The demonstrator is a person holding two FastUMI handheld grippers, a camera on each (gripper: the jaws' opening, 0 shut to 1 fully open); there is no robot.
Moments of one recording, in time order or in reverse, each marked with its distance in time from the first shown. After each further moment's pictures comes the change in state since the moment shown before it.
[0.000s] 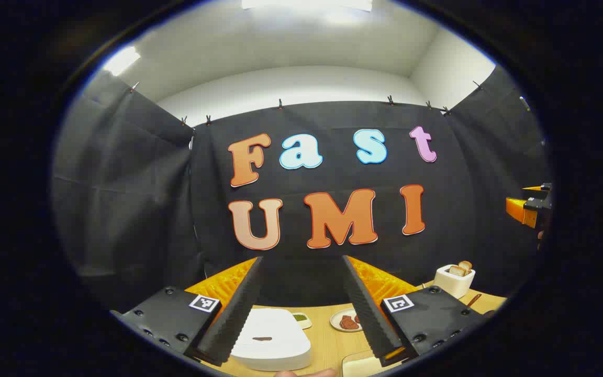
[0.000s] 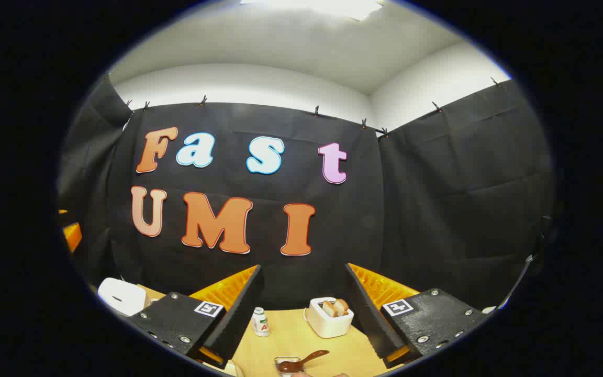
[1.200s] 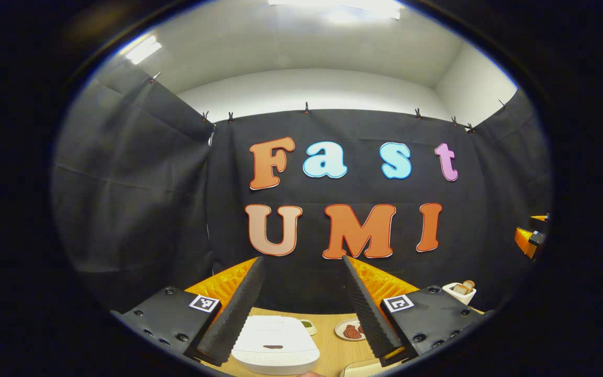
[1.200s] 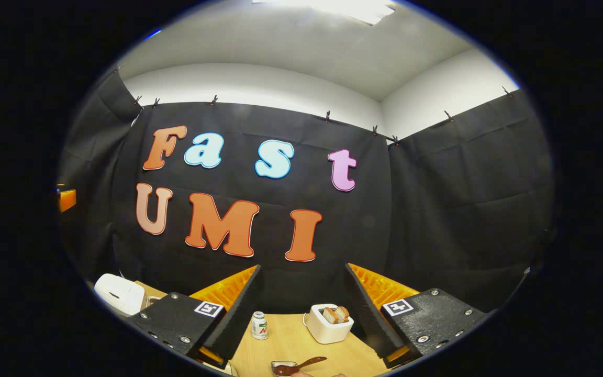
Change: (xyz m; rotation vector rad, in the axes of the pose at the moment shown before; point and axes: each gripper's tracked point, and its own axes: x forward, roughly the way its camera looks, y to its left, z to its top) left arm 0.024 0.048 0.046 -0.089 -0.027 0.079; right arm 0.022 -0.005 0.021 -0.069 -0.023 0.052
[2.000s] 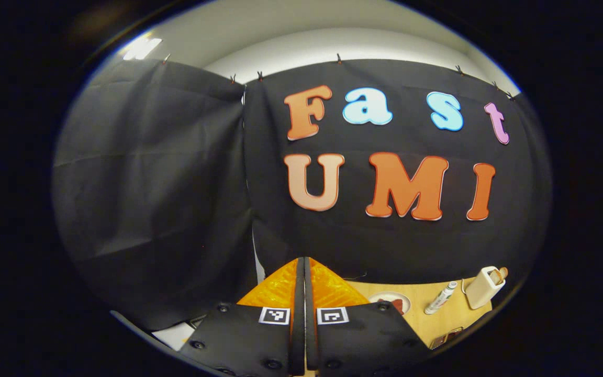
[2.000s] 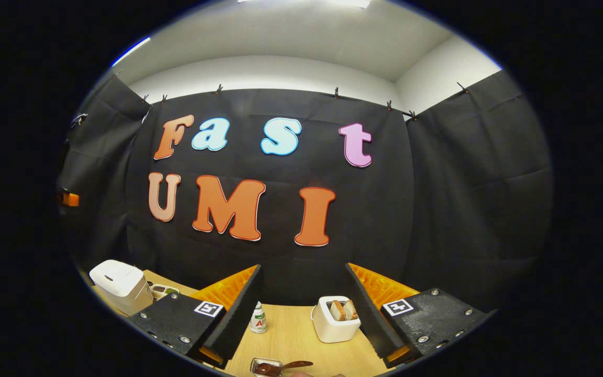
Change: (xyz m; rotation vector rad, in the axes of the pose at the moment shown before) left arm 0.032 0.018 -0.106 -0.020 0.381 0.268; right arm 0.056 -0.040 -0.080 0.042 0.084 0.153
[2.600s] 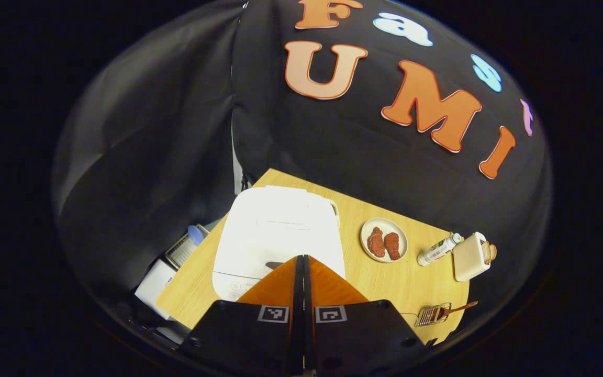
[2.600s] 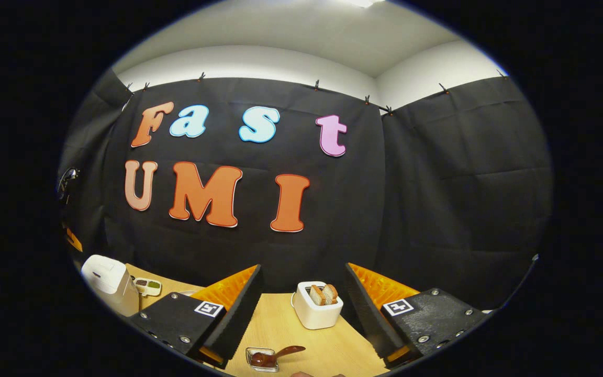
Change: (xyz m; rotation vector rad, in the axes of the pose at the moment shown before) left arm 0.094 0.026 -0.154 -0.123 0.603 -0.101; right arm -0.034 -0.004 -0.012 -0.027 0.064 -0.184
